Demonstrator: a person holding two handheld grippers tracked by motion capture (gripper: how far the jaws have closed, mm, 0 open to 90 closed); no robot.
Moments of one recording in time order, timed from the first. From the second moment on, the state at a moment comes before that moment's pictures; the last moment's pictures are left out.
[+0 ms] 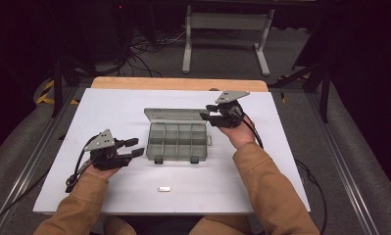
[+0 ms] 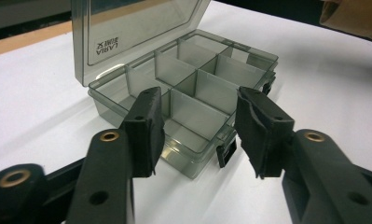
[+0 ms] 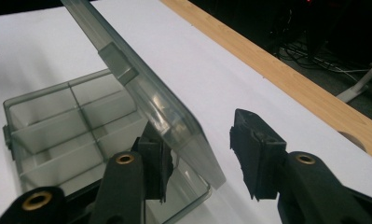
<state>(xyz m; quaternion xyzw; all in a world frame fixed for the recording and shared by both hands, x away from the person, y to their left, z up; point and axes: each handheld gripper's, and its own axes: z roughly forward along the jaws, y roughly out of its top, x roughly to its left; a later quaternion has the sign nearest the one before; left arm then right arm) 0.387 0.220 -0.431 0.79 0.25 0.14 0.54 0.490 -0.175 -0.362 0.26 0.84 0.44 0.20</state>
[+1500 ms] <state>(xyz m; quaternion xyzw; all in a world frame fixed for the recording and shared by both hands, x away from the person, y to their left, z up) 0.378 0.232 -0.436 0.78 0.25 0.16 0.55 0.553 -0.166 -0.397 0.33 0.81 0.44 0.20</state>
